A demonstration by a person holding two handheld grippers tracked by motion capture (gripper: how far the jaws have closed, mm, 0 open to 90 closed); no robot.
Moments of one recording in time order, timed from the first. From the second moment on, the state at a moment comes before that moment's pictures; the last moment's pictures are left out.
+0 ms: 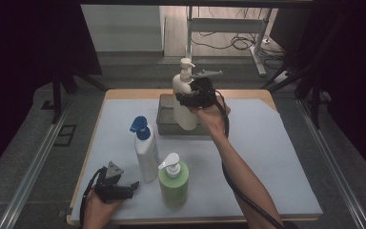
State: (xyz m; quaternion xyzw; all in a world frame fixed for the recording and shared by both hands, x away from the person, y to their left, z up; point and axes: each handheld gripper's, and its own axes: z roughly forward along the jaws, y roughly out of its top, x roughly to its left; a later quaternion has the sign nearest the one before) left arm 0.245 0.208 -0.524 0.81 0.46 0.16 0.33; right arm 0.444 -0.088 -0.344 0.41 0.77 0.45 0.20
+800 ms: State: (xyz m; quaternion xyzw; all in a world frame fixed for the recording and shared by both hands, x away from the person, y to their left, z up) left arm 0.245 0.208 -0.524 0.81 0.46 0.16 0.33; right arm 0.472 -0.065 -0.350 0.42 0.76 0.45 0.21
